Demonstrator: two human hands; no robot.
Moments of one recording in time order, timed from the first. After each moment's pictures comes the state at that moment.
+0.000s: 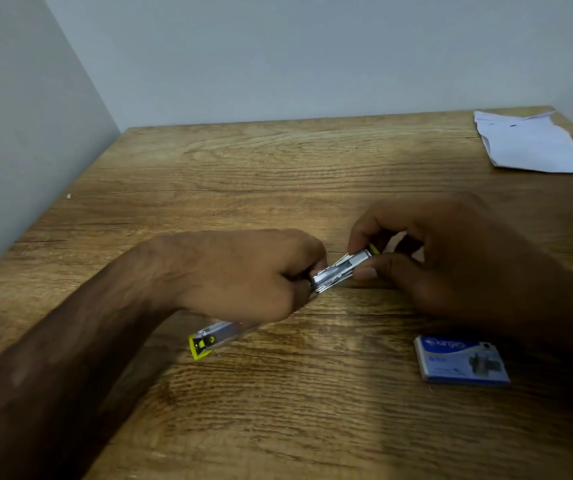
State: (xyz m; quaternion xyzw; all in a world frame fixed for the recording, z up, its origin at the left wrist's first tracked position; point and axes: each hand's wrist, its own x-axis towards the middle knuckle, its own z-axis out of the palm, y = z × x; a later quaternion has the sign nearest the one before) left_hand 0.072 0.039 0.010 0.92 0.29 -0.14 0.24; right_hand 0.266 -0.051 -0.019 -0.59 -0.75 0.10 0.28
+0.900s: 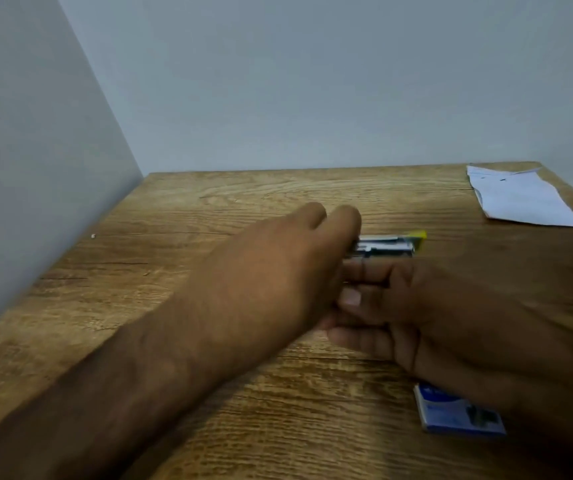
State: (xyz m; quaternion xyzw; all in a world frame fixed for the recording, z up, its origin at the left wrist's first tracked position) left_hand 0.072 0.020 0.025 0.95 0.25 0.17 0.01; right_hand 0.242 -0.050 -0.020 -0.36 -0.34 0.72 0.49
